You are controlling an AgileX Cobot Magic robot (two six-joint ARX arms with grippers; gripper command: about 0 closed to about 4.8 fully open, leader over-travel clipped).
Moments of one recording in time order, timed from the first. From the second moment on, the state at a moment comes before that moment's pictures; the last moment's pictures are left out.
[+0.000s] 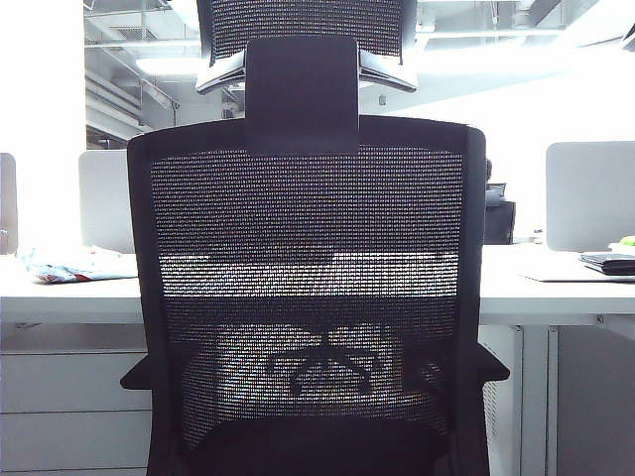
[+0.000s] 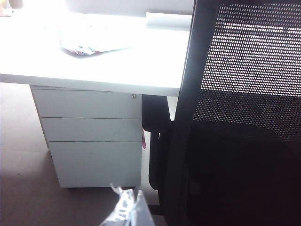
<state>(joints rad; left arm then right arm) 0.00 0.00 0.01 -0.08 -0.03 -0.04 0.22 0.75 0.51 0.16 0.08 0.42</state>
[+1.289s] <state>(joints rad) 0.00 0.00 0.01 -0.08 -0.03 -0.04 0.22 0.75 0.51 0.16 0.08 0.42</state>
